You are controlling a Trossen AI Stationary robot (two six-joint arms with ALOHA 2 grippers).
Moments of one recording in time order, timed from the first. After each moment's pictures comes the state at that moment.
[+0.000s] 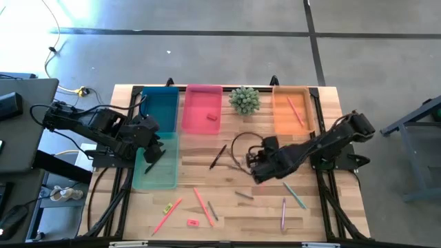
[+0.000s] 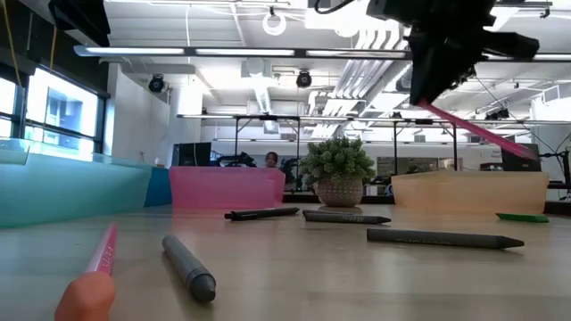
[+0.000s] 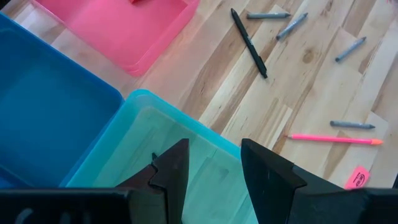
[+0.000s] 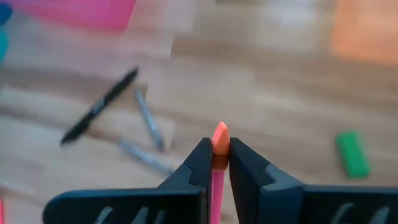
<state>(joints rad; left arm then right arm) -0.16 0.94 1.12 -1.28 -0.30 -0.81 0.39 1.60 1.29 -1.19 0.58 1.77</state>
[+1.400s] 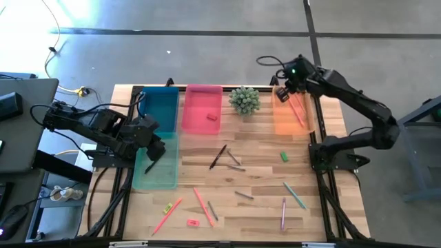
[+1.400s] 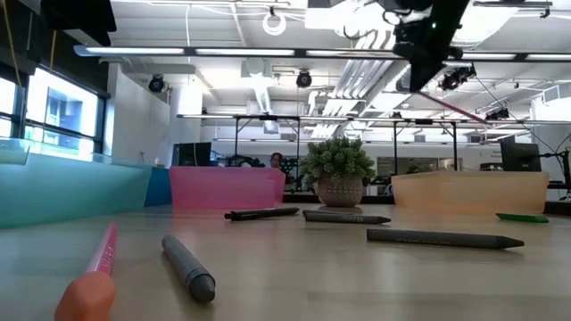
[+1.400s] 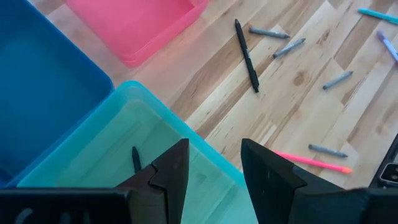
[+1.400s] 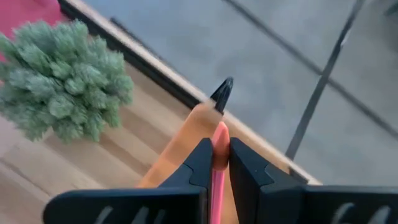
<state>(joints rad) -0.16 0.94 1.12 -1.26 -0.30 -1.00 -0.72 1.24 1.29 -0.99 0.35 0.04</state>
